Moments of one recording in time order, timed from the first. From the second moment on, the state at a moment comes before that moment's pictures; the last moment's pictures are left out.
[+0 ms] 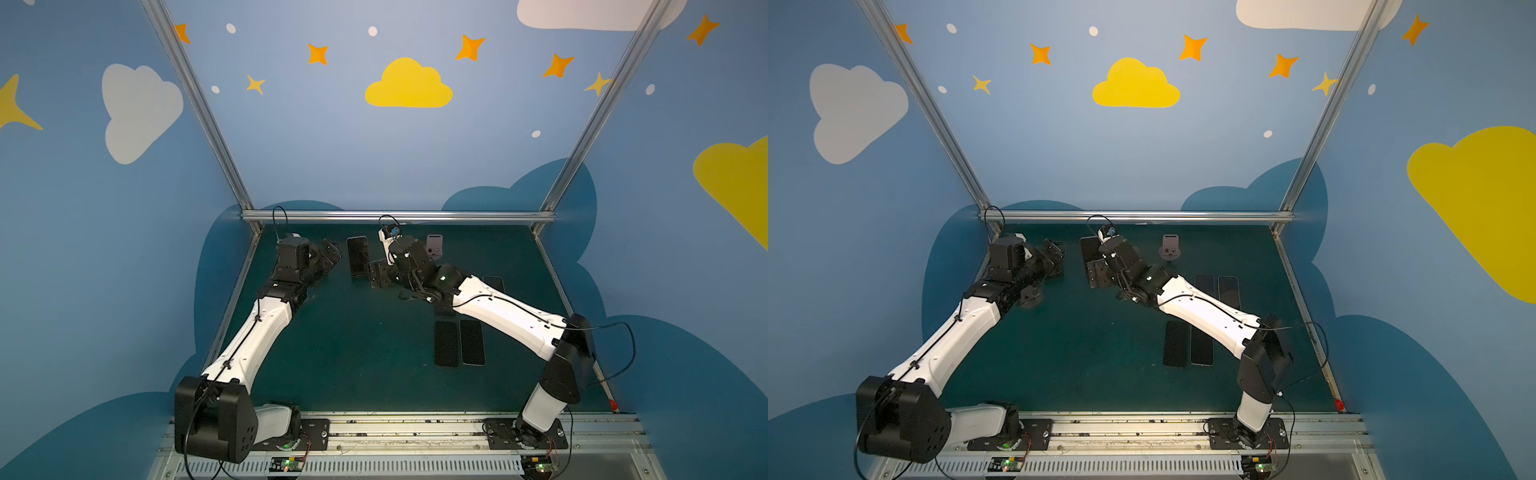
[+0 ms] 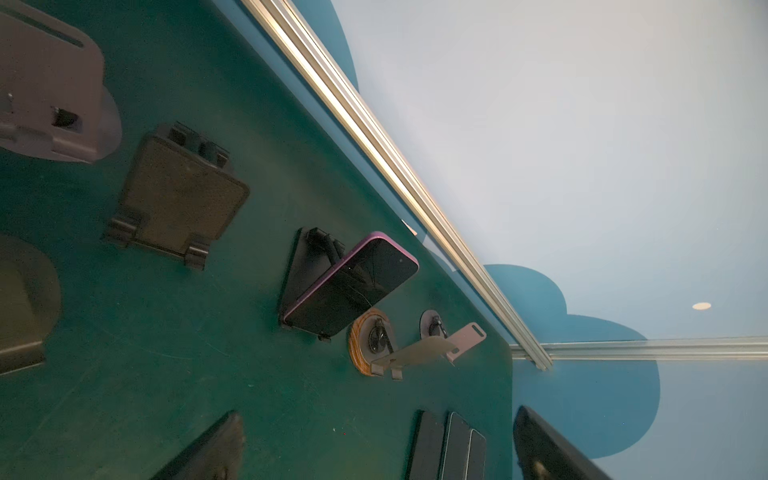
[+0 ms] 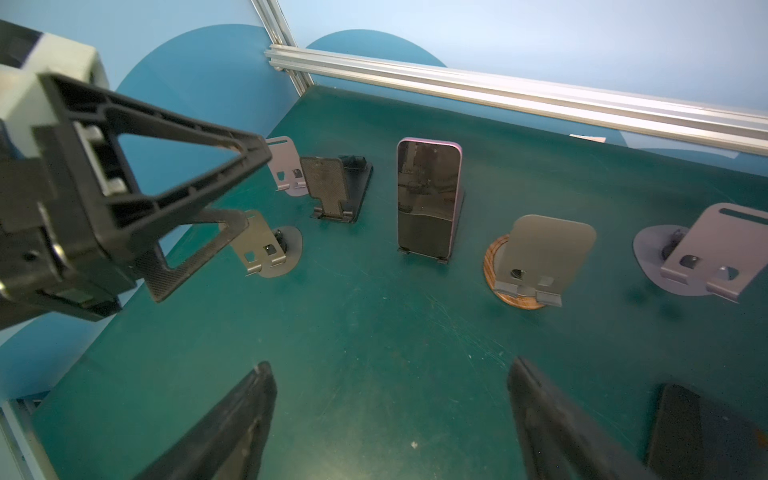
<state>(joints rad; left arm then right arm) -0.12 1.29 1.02 -0.22 0.12 -0.94 0.95 1.74 1.60 -0.41 0.23 0.36</state>
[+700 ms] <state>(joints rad) -0.04 1.32 1.02 -0.22 0.15 -0.98 0.96 1.98 1.86 -0.39 0.28 0.31</state>
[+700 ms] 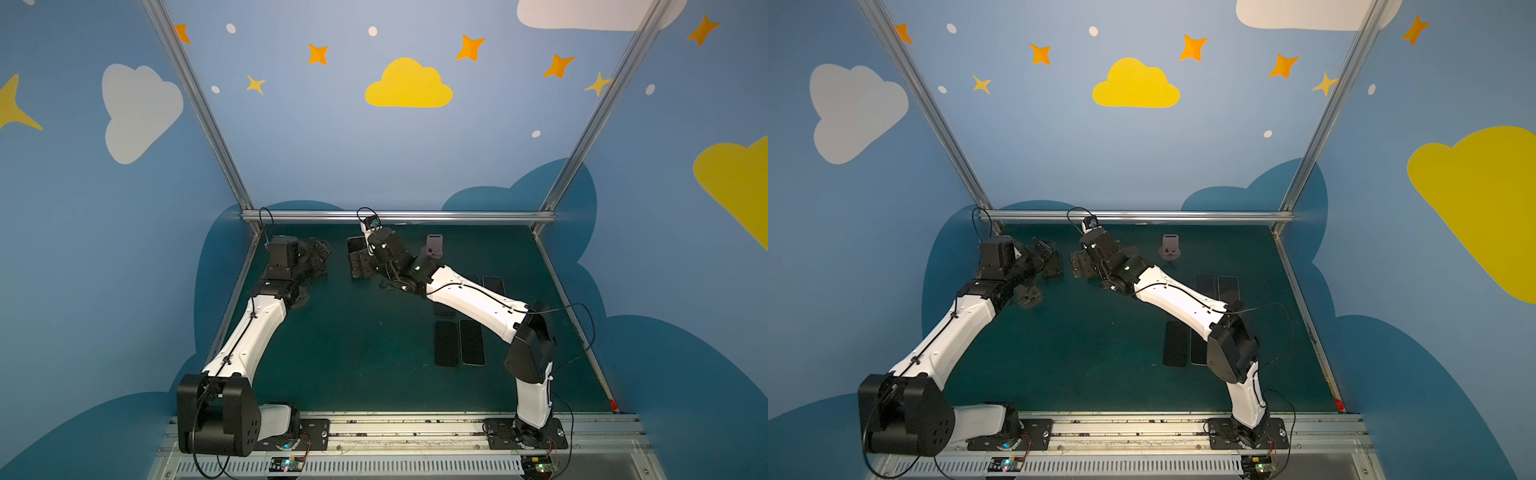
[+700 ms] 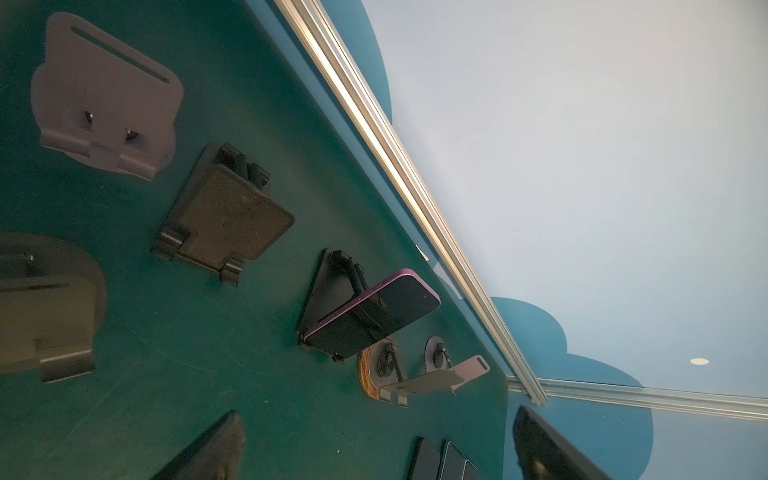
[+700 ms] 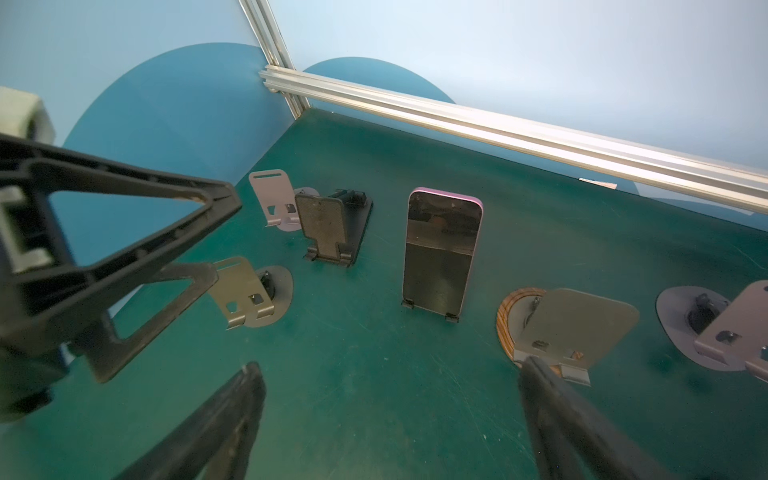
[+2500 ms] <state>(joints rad) 0.00 1.36 1.02 -0.18 0.24 -1.00 0.80 2.63 2.52 -0.43 0.13 0.29</state>
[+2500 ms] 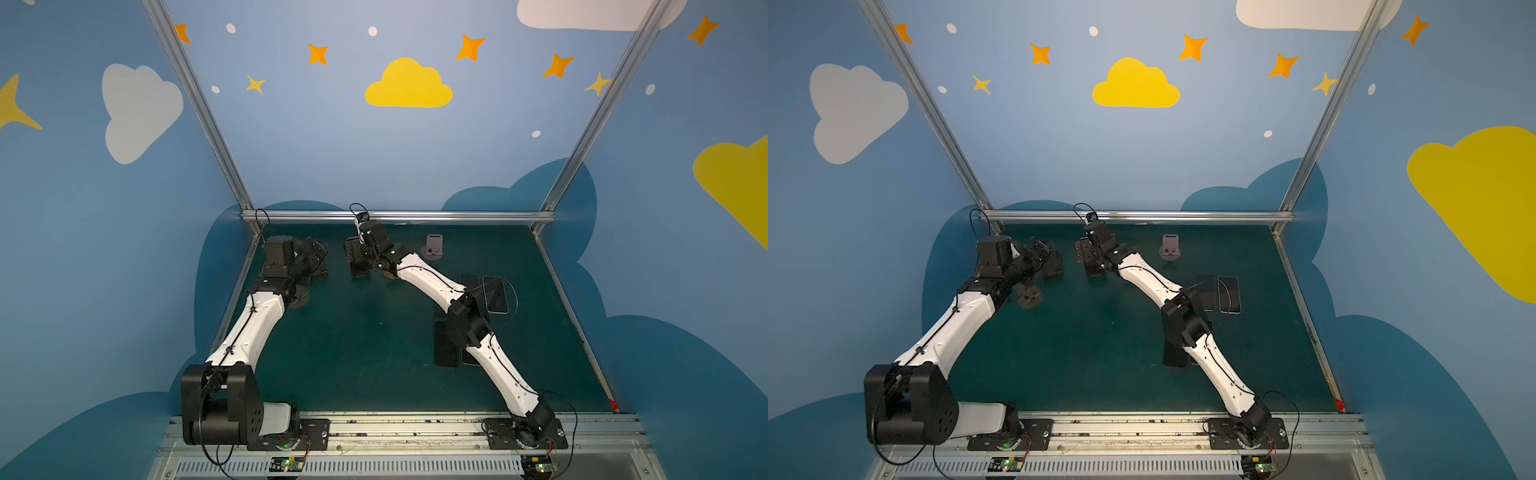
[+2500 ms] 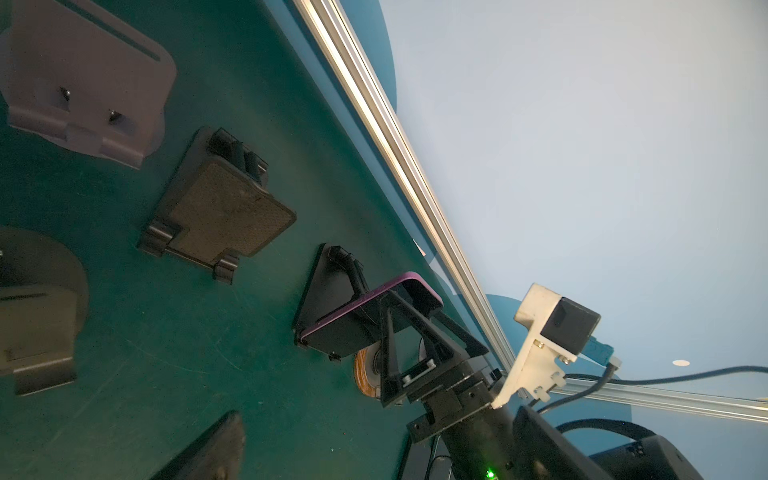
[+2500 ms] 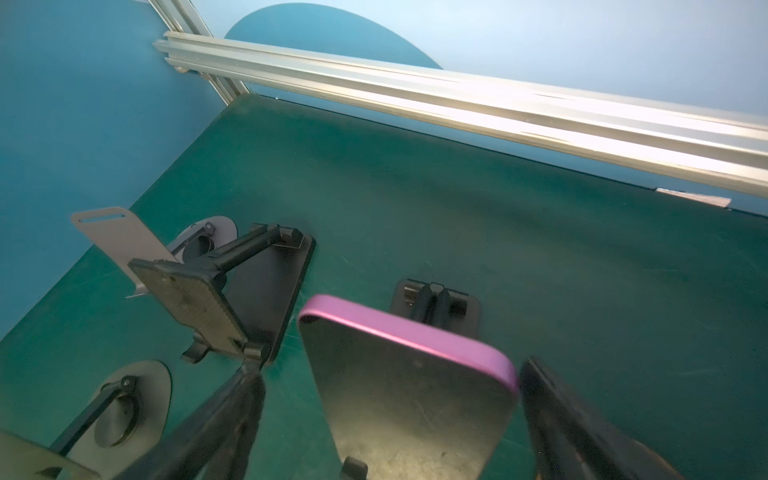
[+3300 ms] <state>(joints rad) 0.00 1.36 1.02 -0.18 0.25 -1.00 0.82 2.72 2.61 -0.45 0.20 0.30</state>
